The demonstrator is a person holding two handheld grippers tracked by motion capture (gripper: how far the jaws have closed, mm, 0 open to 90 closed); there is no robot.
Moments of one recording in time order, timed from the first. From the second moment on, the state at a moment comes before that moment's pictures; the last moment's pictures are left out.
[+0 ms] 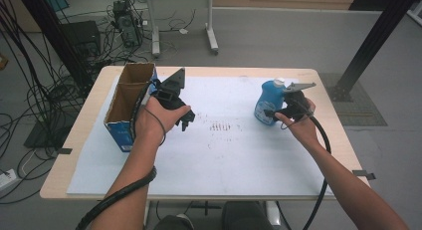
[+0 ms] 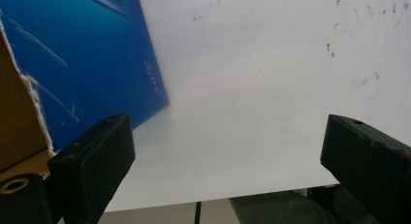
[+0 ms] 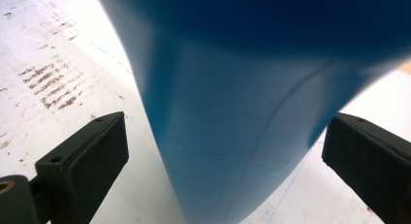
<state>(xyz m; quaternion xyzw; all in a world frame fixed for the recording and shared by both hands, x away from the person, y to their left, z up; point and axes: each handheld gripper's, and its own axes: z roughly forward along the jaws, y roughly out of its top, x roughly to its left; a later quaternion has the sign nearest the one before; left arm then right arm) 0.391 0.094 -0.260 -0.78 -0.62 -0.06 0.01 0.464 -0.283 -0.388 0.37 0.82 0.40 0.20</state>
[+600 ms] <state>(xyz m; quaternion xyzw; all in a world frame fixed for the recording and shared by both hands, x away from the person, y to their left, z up) 0.390 0.092 -0.262 -0.78 -0.62 -0.06 0.01 0.465 -0.282 -0.389 0.37 0.81 0.40 0.20</state>
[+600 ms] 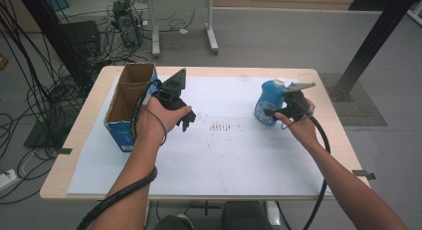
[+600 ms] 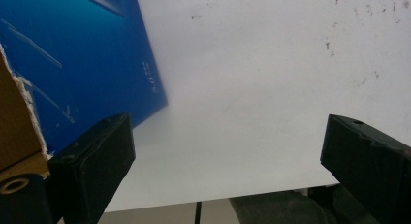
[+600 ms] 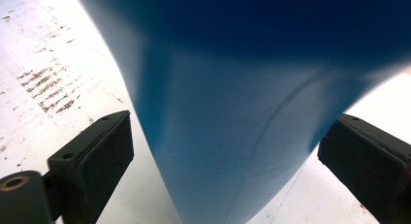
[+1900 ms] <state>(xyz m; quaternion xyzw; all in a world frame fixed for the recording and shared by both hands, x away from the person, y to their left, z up) 0.390 0.092 -0.265 -0.78 -0.62 -0.05 0.01 0.466 -0.277 -0.395 0.34 0.82 0.41 0.21</state>
